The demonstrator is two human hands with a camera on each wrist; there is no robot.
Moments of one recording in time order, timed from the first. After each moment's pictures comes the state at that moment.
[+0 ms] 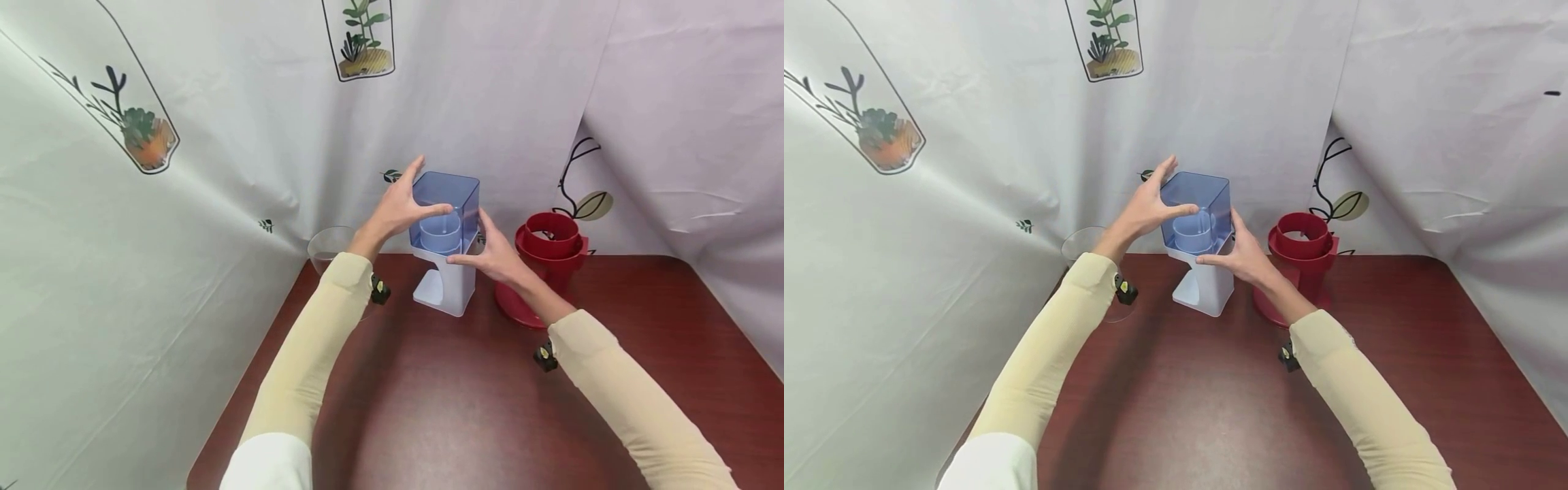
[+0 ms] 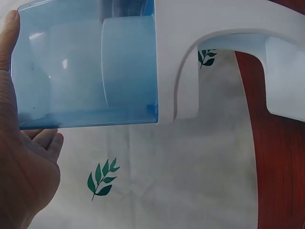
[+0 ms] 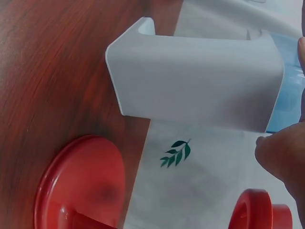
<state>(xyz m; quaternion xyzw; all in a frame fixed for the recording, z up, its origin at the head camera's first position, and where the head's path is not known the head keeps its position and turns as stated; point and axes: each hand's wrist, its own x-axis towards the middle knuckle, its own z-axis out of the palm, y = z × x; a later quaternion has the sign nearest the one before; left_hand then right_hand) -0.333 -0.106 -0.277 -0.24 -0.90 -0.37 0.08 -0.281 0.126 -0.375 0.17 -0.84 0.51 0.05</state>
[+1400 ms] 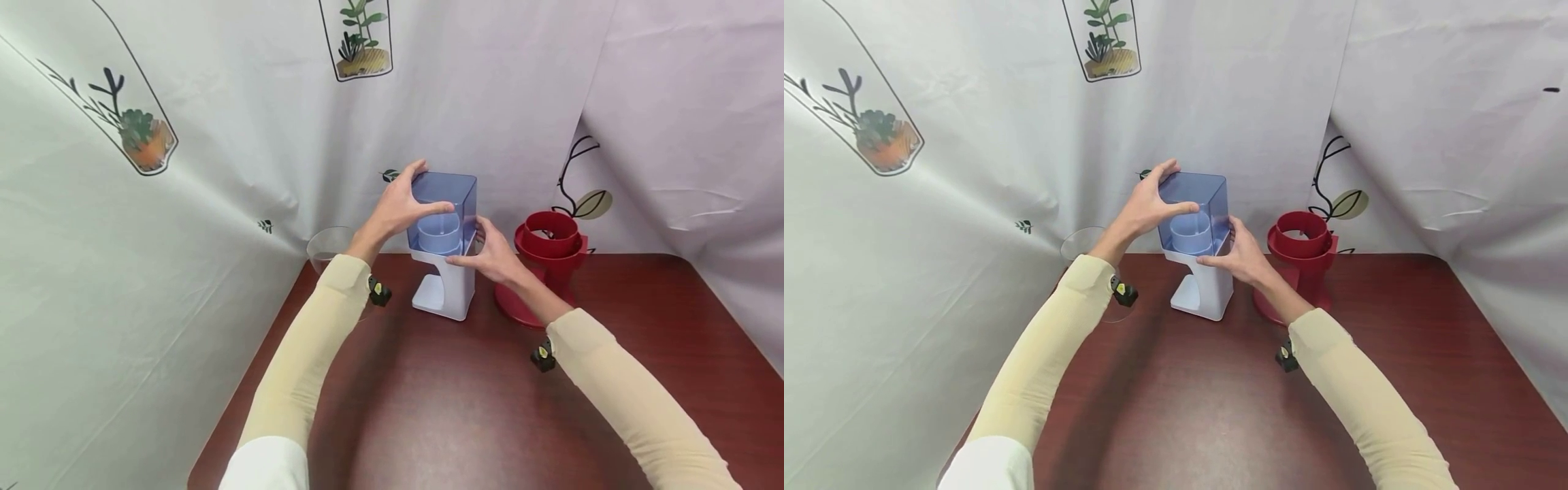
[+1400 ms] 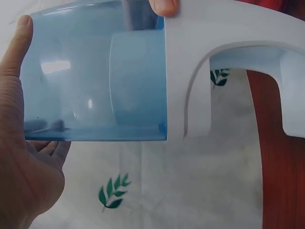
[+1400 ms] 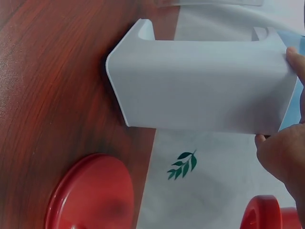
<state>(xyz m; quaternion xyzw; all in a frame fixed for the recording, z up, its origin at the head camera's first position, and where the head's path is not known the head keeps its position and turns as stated) -0.325 -0.102 -0.272 -0.24 -0.89 -0.37 0.09 -0.282 0.125 -0.379 0.16 -0.84 0.51 0.04</state>
